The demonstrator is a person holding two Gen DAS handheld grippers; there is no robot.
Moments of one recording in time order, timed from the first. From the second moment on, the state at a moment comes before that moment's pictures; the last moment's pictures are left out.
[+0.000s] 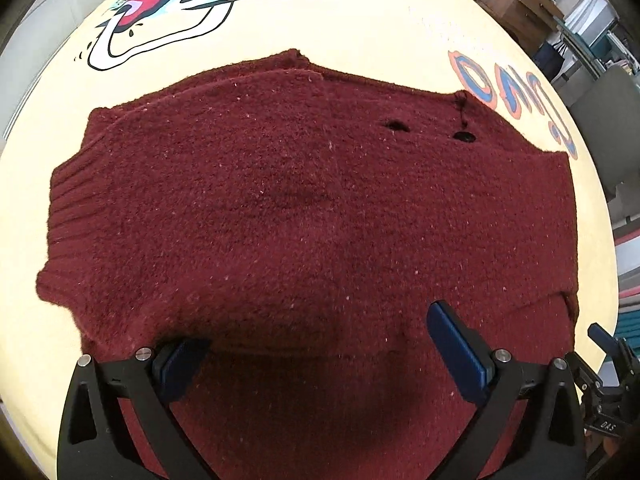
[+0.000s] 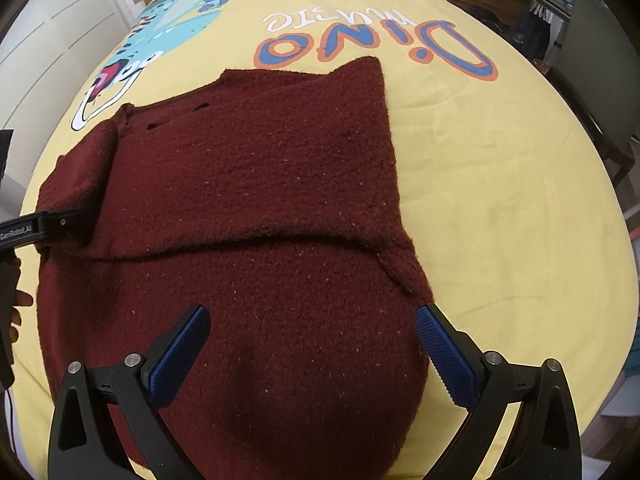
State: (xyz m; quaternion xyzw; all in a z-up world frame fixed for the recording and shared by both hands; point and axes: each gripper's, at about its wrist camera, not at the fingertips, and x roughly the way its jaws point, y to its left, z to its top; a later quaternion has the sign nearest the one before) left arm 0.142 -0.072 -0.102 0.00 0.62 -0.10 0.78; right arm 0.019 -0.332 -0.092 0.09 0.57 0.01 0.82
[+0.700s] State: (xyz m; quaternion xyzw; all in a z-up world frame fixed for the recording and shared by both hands) left arm 0.086 0.028 -0.085 0.05 0.62 -0.10 0.77; right arm 0.021 -0.320 -0.083 0.08 0.57 0.03 0.82
